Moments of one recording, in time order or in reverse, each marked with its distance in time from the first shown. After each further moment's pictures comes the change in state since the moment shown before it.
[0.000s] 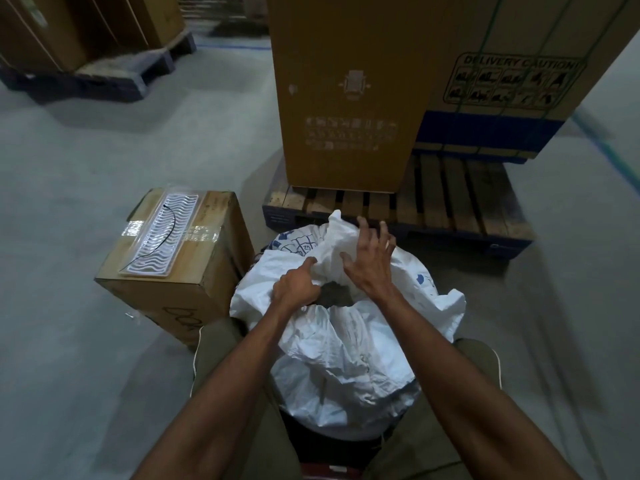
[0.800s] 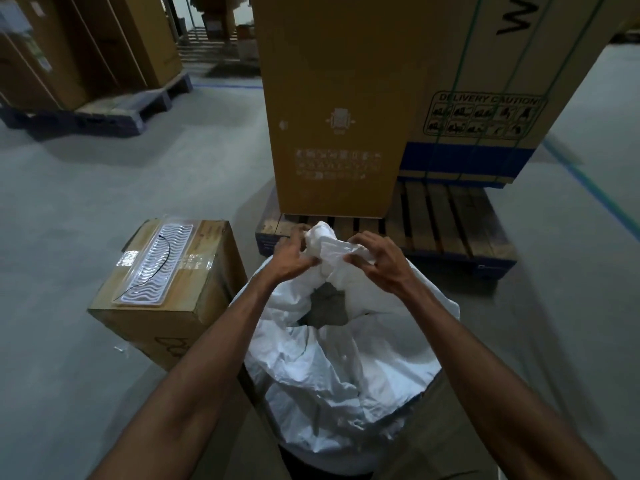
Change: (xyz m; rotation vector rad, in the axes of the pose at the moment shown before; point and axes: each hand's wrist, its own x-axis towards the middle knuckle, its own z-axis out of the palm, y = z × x) left_hand 0.038 0.033 -0.089 -0.328 0.046 0.305; right_hand 0.023 0.026 -0.091 0.259 -0.045 -0.377
